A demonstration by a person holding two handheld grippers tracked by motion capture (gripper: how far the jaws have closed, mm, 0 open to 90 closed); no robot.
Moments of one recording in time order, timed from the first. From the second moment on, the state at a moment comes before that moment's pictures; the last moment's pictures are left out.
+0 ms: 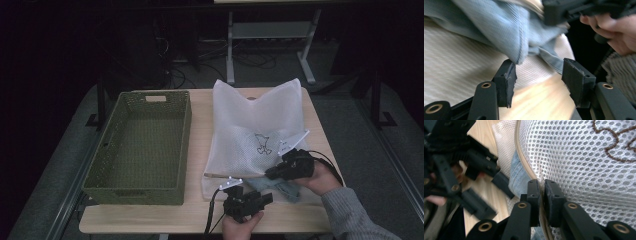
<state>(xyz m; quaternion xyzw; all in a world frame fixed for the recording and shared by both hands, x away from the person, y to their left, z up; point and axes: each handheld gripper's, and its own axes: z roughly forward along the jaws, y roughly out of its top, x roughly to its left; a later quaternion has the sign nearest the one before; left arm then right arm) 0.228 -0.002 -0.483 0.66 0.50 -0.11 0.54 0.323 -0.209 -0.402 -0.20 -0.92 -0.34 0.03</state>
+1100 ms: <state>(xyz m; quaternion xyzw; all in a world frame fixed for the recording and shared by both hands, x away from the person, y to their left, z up) 0.265 -0.048 -0.498 0.67 0.50 -0.14 0.53 0.269 -0.296 -0.408 -0.23 -0.91 -0.34 -0.01</state>
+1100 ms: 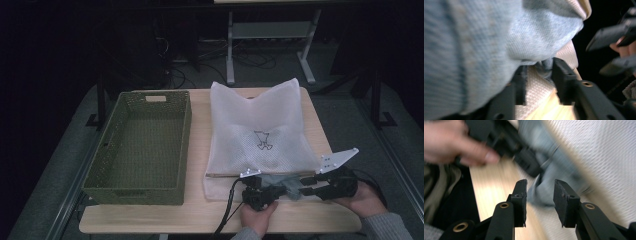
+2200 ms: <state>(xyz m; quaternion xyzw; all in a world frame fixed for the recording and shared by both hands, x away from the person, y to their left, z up) 0.241 -0.023 -0.486 0.67 0.50 -0.10 0.54 0.306 -0.260 -0.390 -0.21 -0.91 -0.33 -0.10</state>
